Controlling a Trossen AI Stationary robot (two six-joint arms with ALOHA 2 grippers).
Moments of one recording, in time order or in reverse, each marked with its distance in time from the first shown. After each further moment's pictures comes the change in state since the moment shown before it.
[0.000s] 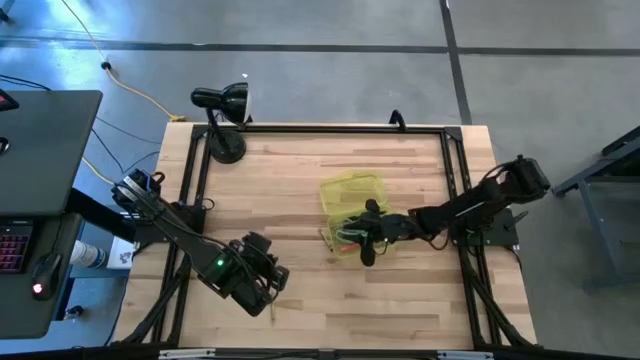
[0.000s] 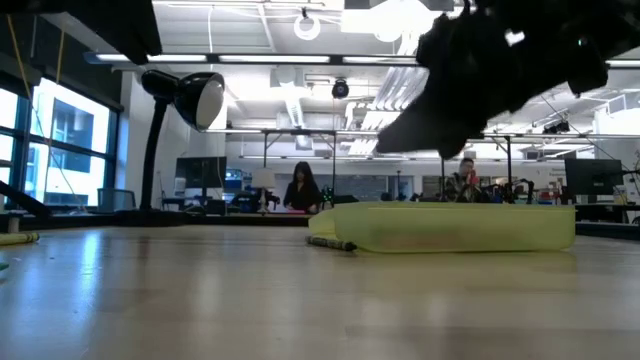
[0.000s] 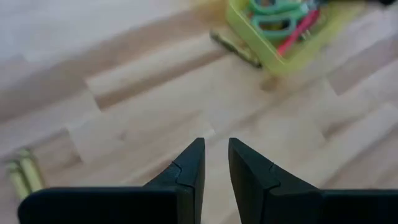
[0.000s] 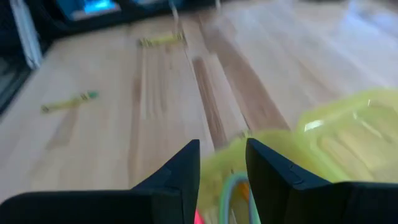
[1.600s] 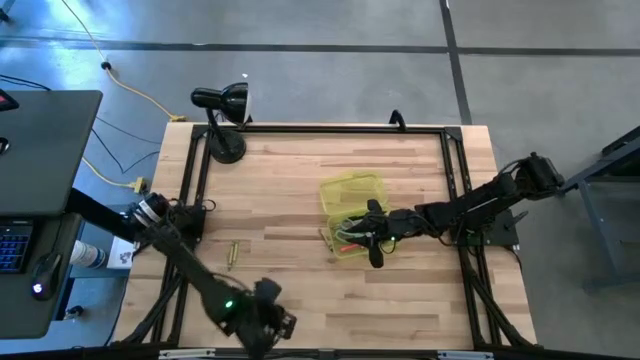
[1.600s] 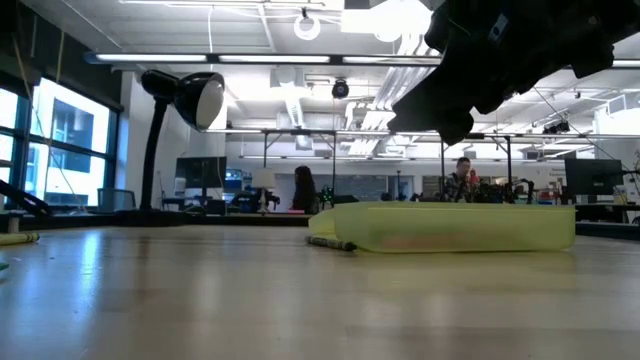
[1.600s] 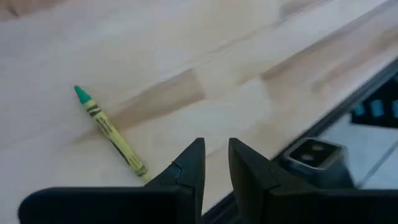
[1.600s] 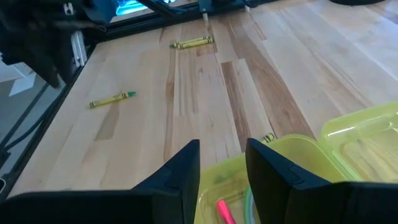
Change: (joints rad) left arm -0.152 0.225 0.045 0.391 0.157 -0.153; right arm 0.002 -0.116 0.000 -0.101 -0.116 -0.007
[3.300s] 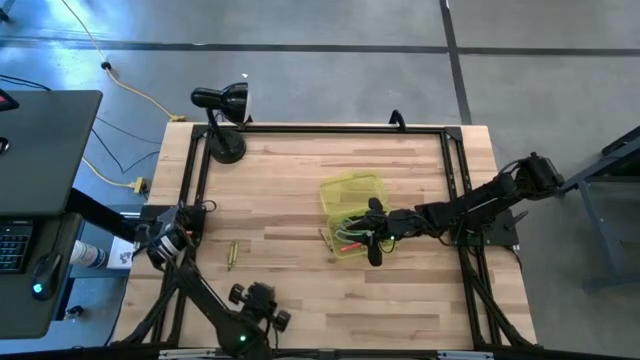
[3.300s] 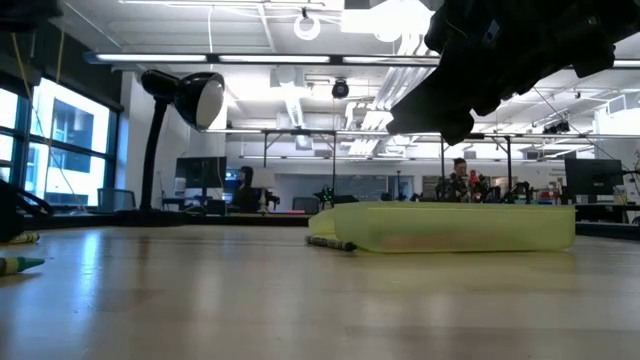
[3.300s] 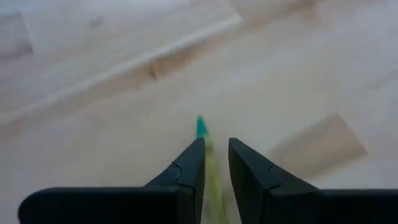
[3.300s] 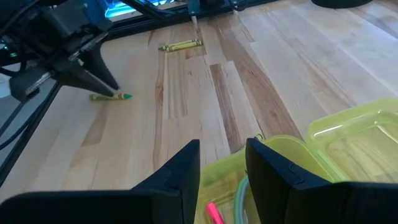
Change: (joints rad) left arm -0.053 0.305 0.151 -0.454 -0.178 -0.164; right arm 0.000 0.000 0.000 -0.005 0.045 0.007
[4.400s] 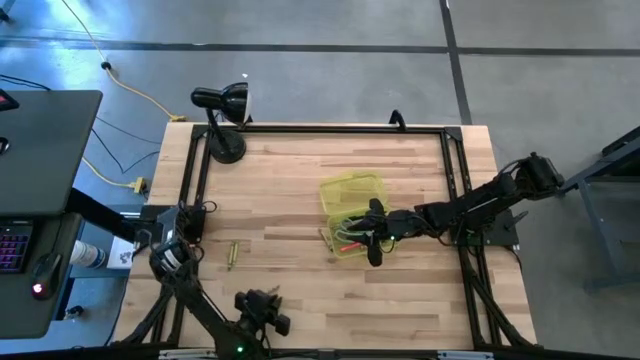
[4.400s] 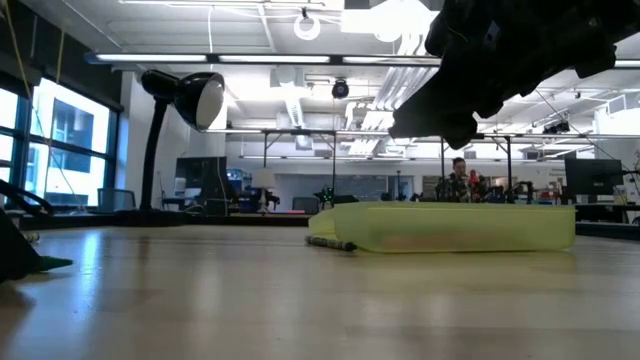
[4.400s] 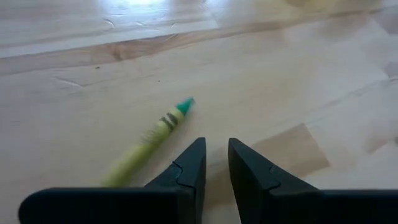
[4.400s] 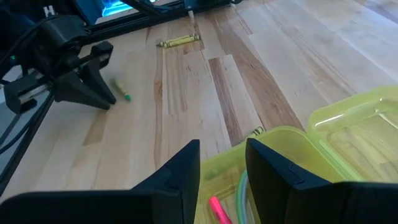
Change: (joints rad) left arm -0.061 0.103 0.003 0.086 -0.192 -0.230; right arm 0.000 0.000 0.000 -0.019 0.000 0.045
